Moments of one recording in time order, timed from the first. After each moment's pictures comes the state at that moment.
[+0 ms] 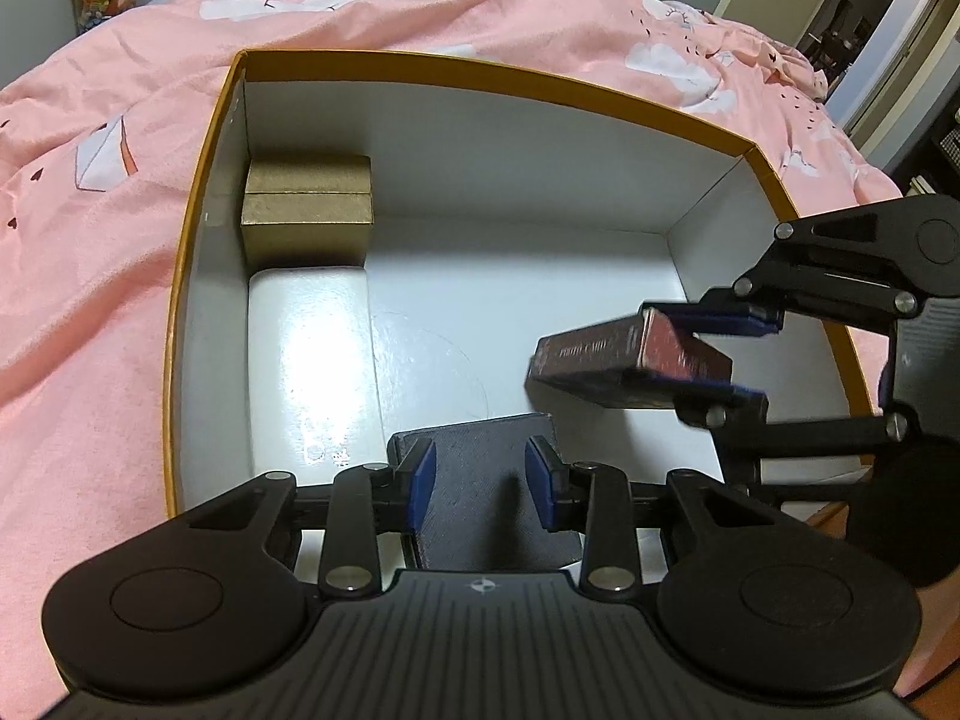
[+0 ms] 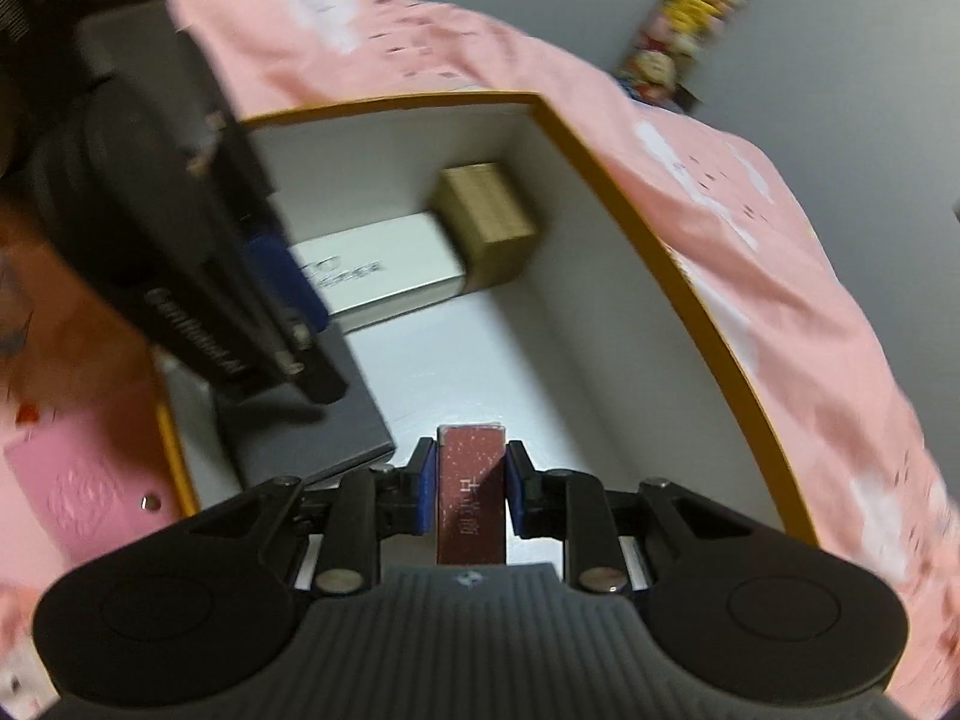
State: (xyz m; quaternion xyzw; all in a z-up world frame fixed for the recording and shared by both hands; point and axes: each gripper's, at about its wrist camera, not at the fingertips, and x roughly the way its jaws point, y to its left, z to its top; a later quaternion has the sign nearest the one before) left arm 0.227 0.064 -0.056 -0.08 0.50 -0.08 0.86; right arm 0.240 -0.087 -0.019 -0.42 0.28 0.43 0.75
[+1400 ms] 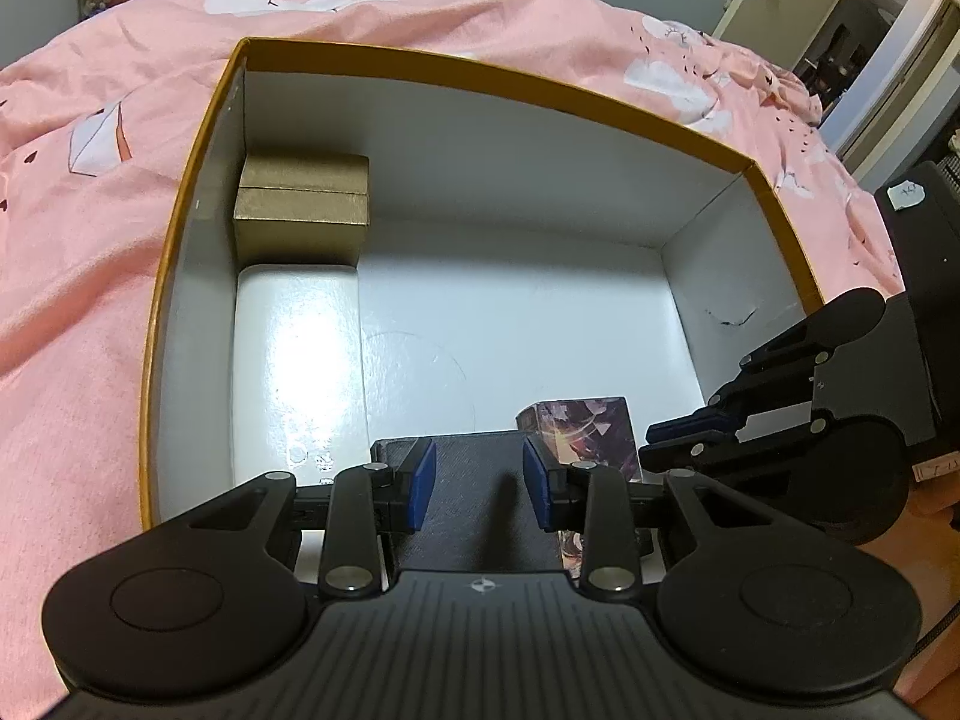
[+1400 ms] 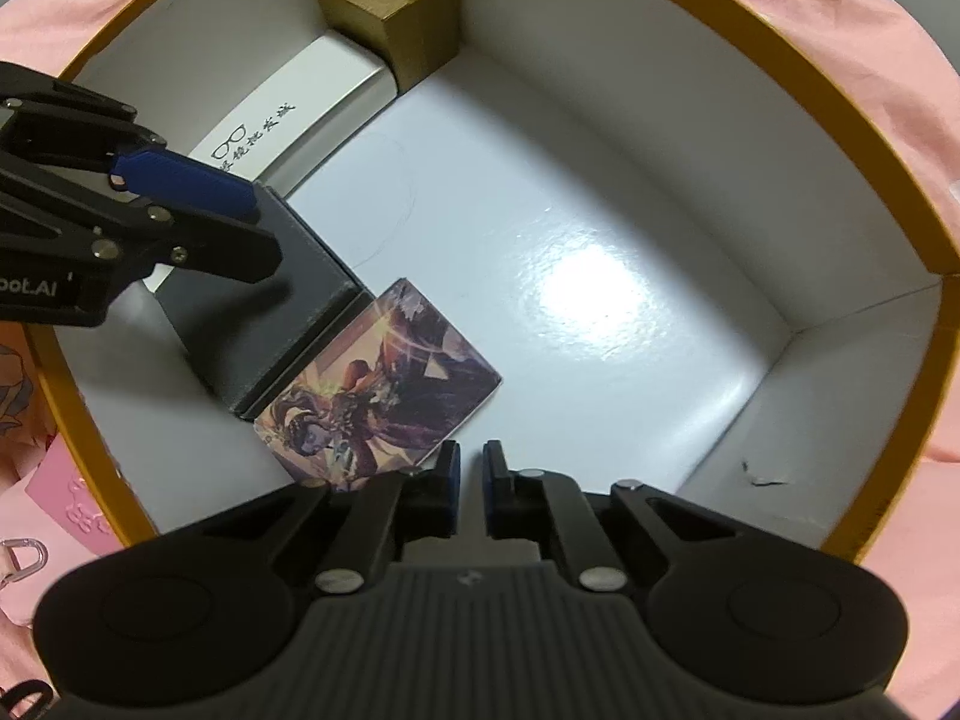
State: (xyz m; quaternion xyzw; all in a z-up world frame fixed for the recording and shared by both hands) left arm 0.230 0.065 -0.063 -0.11 0.49 -0.09 0.86; right arm 0.291 -0.101 -0.063 -0.29 0.53 0.36 0.72
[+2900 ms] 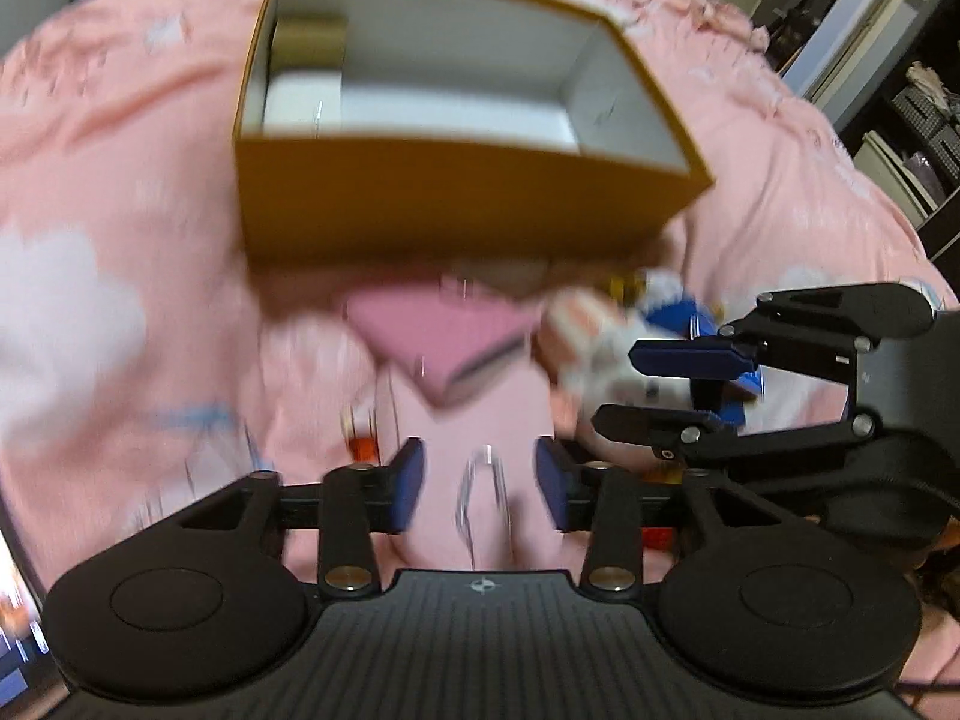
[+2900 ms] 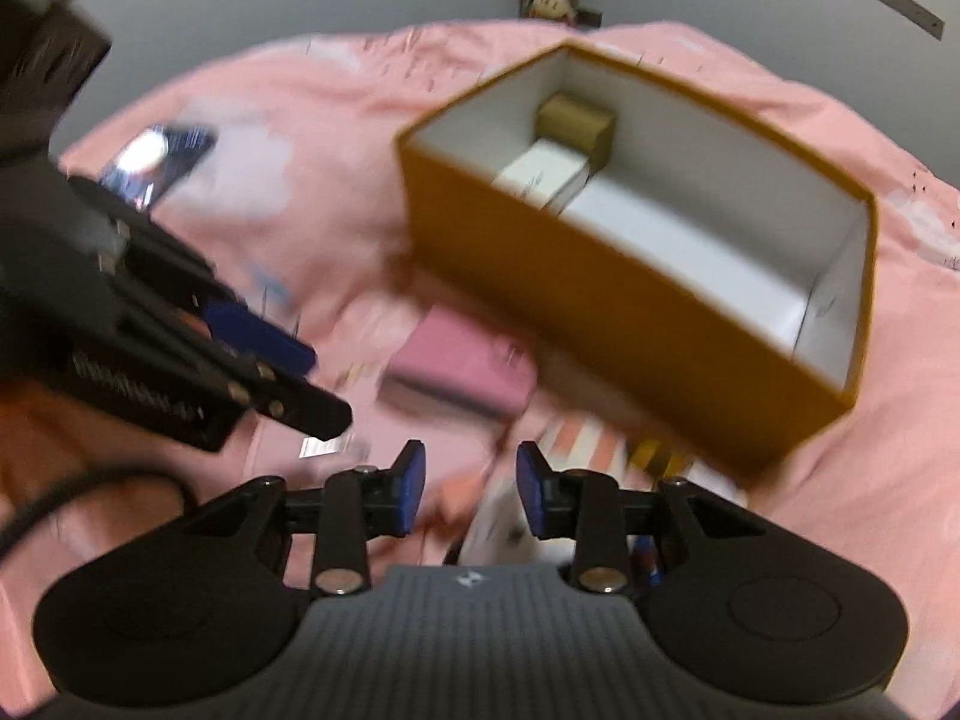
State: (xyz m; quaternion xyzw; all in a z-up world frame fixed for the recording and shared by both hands) left arm 0.048 0.041 -0.044 -0.09 0.53 -0.11 0.84; right arm 0.055 -0.137 -0.024 -0.20 0.39 0.37 0.82
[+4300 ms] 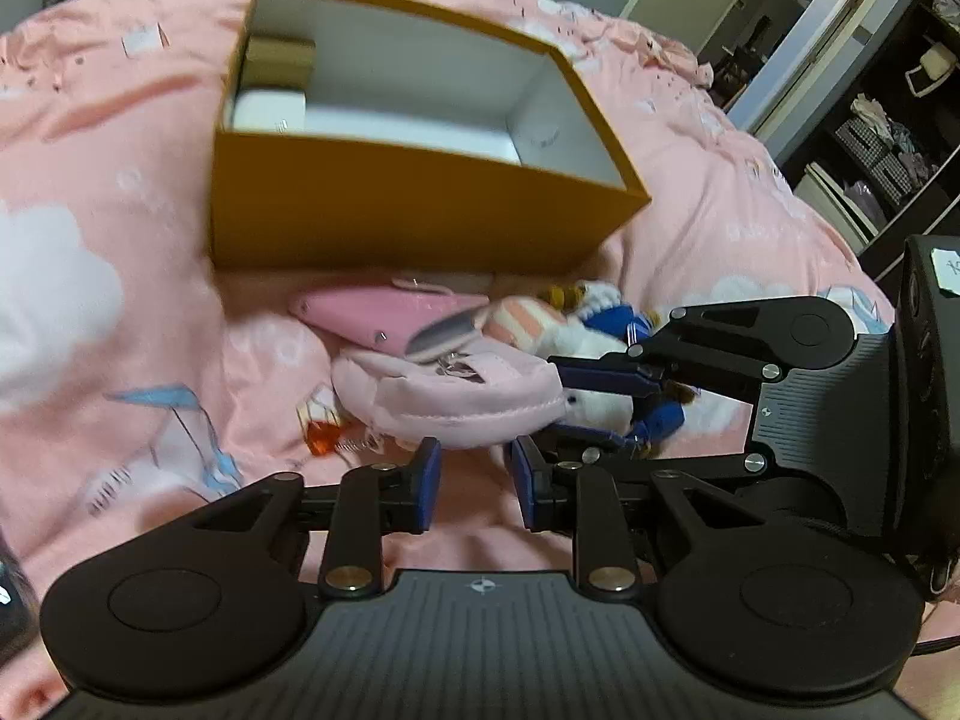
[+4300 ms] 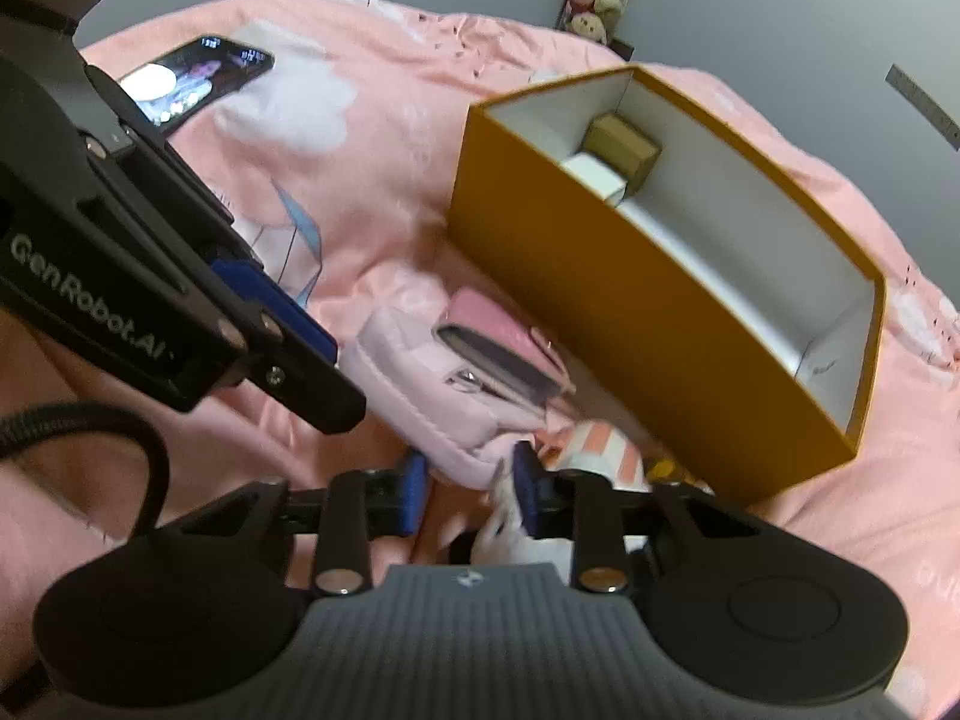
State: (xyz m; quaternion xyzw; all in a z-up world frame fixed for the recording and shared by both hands) left arm 0.024 0.050 -0.033 -0.12 0.47 -0.16 0.86; right arm 0.032 -0.118 -0.034 -0.29 0.33 0.37 0.82
